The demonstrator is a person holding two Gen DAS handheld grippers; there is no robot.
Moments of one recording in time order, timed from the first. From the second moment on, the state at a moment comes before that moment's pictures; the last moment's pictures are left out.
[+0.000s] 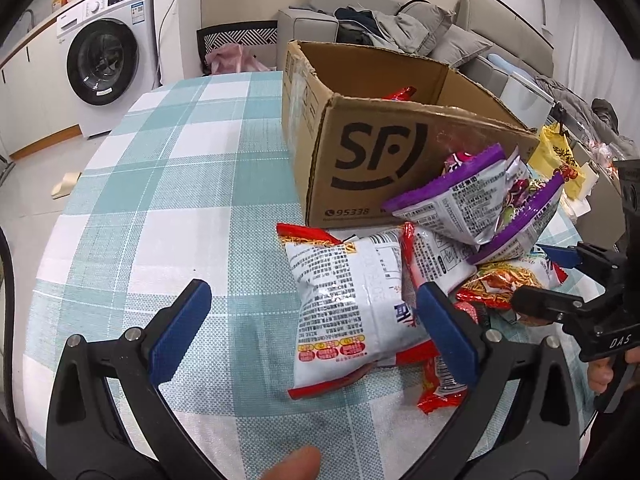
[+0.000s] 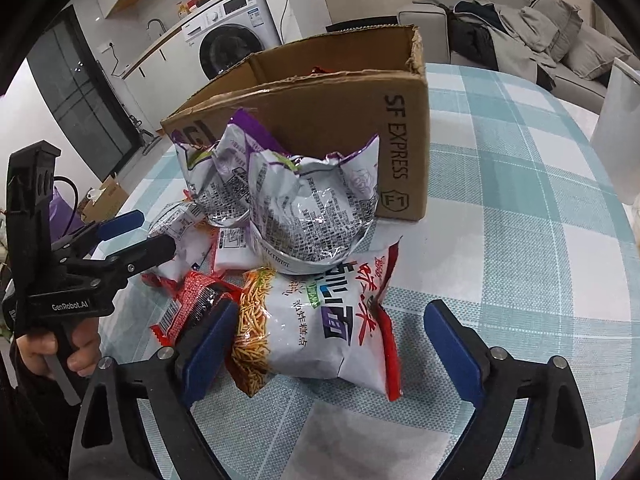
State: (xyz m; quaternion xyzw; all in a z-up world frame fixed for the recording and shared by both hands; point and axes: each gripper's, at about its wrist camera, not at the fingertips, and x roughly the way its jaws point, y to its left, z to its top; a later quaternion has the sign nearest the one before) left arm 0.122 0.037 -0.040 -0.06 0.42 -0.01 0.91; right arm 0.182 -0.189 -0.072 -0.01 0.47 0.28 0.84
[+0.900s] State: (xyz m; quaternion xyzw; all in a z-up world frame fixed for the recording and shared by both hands) left arm 0.112 0.028 -0.032 -0.06 0.41 -0.07 0.91; right arm 0.175 -0.177 -0.068 -0.02 0.47 0.33 0.82
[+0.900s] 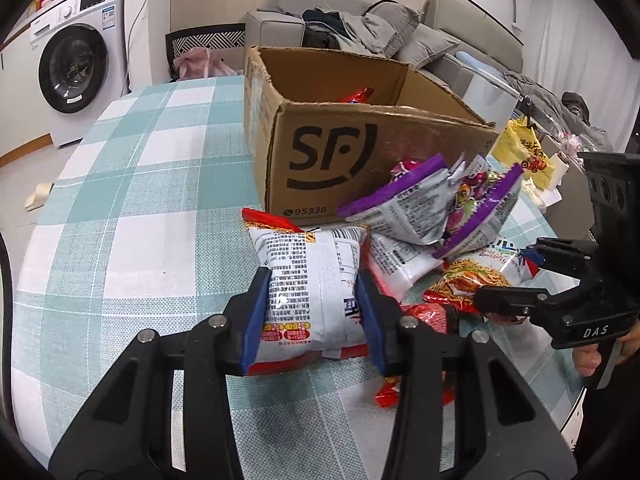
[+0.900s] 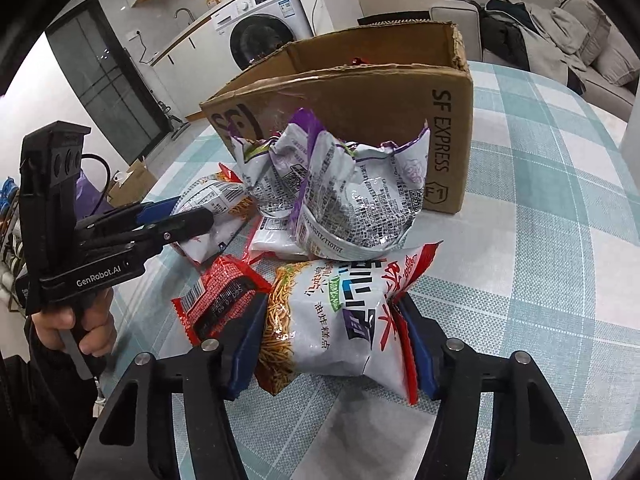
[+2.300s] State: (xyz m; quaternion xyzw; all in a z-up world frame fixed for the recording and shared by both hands) left arm 0.058 0.021 0.066 -0.06 0.30 -0.08 0.95; right arm 0.142 -0.219 0.023 0.04 0.30 0.34 0.89
